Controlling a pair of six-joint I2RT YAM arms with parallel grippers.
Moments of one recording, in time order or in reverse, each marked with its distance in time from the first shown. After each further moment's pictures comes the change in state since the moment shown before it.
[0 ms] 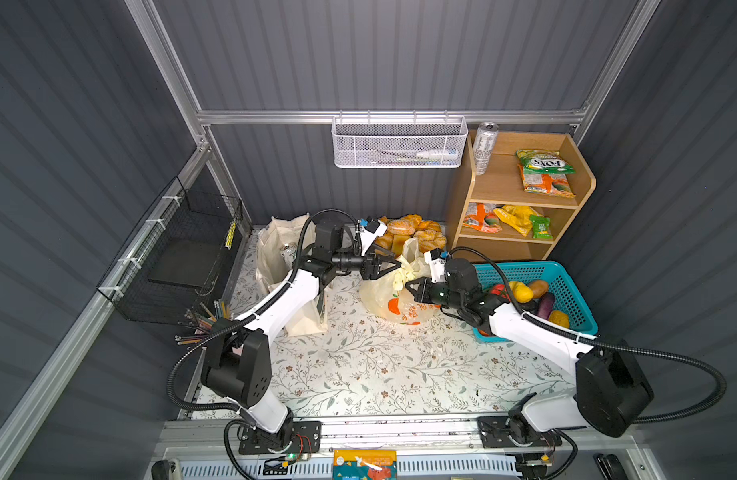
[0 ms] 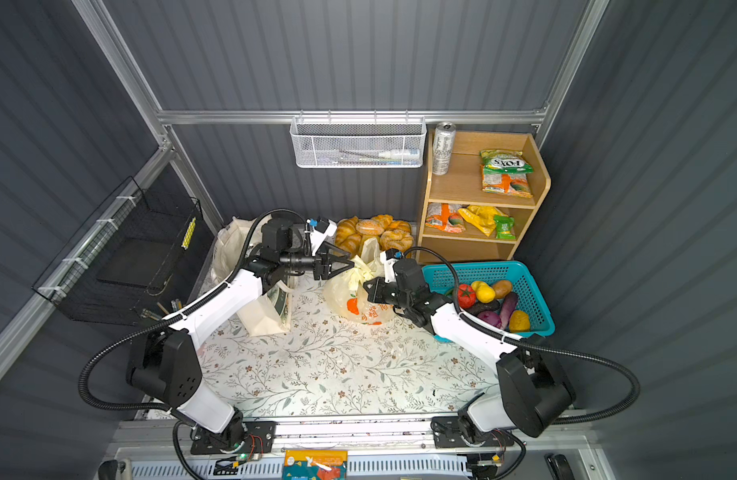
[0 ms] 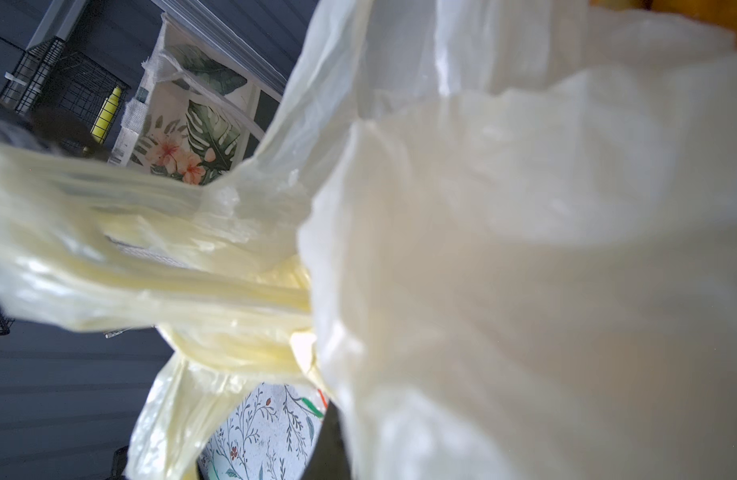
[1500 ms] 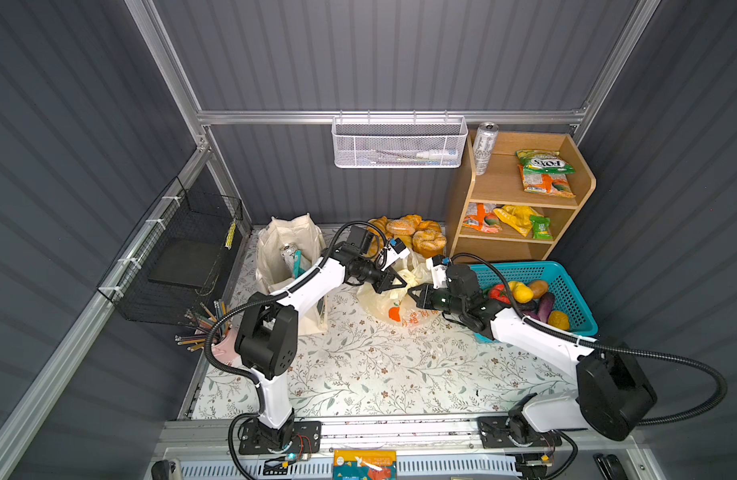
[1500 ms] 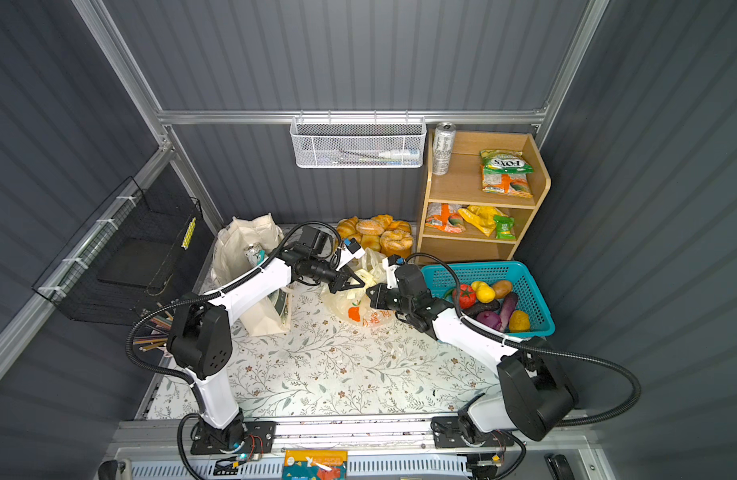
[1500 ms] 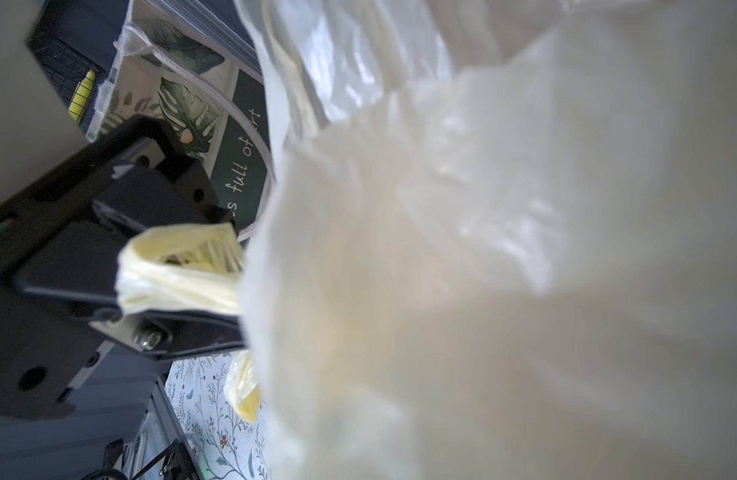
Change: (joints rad) left arm -0.084 0.223 0.174 -0.430 -0.127 0.252; right arm 0.000 -0.039 -0.069 0.003 0.005 0.003
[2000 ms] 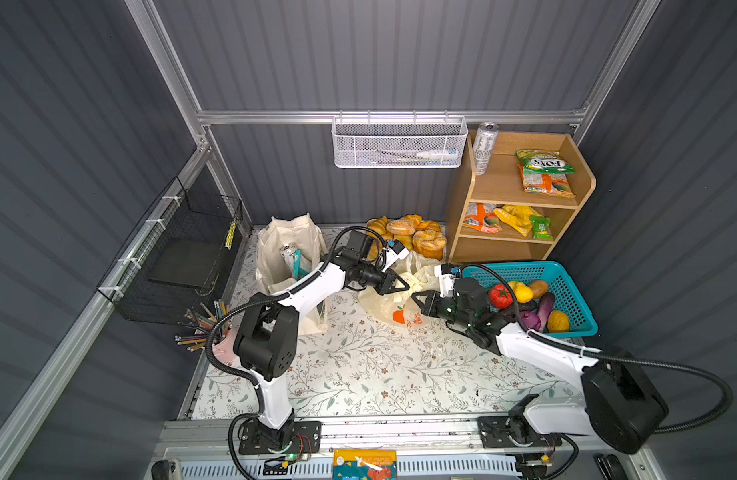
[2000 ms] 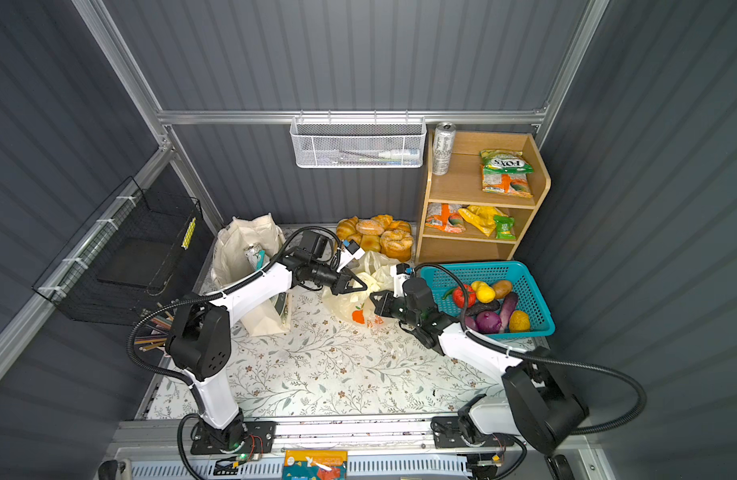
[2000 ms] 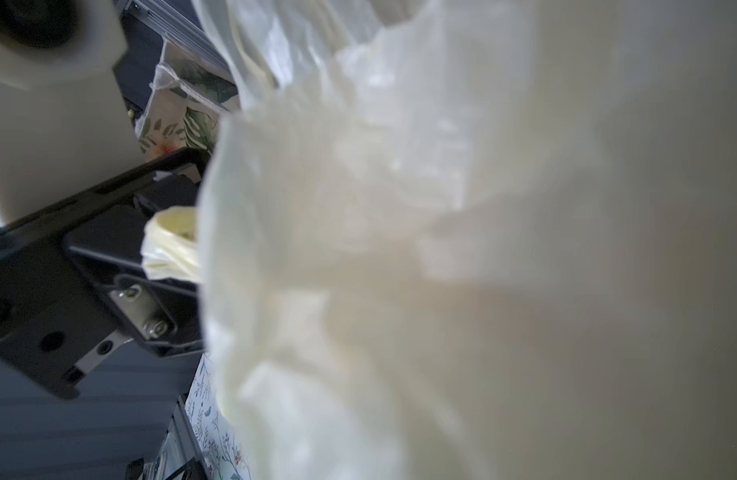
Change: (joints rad) left arm 0.019 -0.015 -0.073 0.116 0.072 -0.205; right arm 0.002 -0.010 -0.158 0.239 0.016 0.094
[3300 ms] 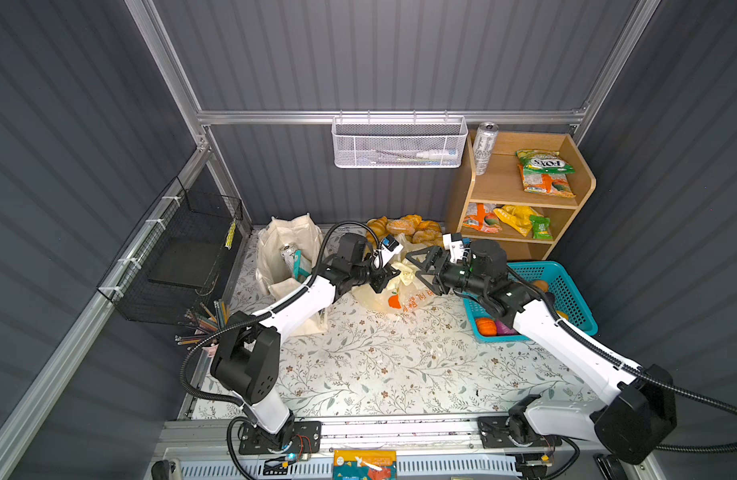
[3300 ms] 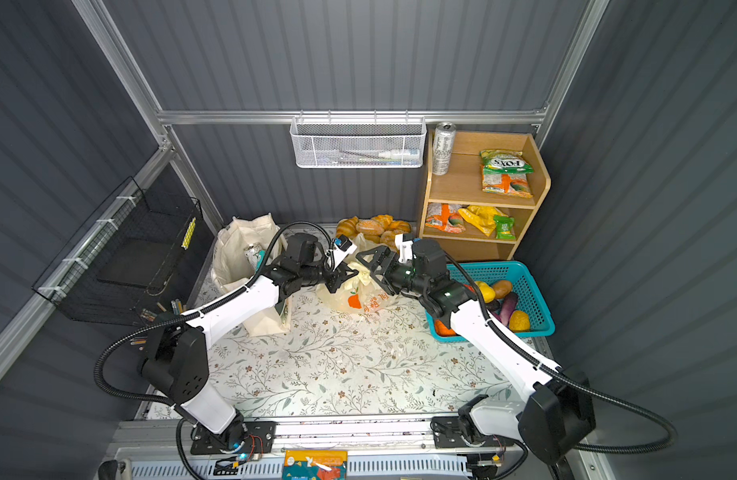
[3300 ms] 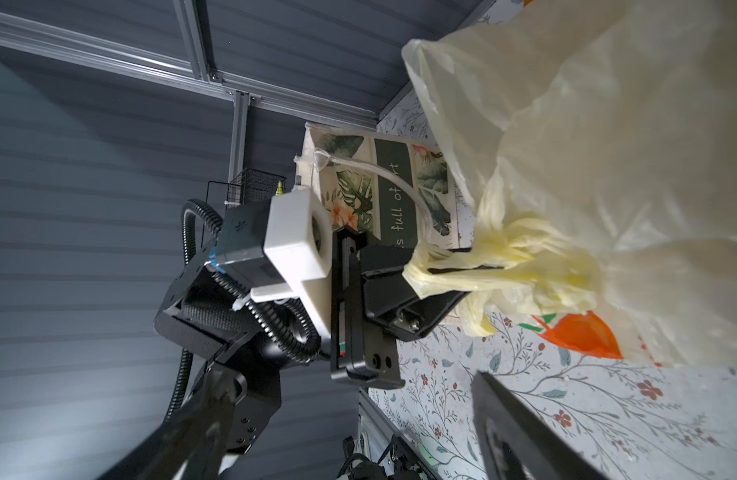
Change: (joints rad) left arm -0.042 -0.189 -0.196 0.287 -0.380 0.122; right arm -0.061 -0.084 0.396 -0.364 -0.192 0.420
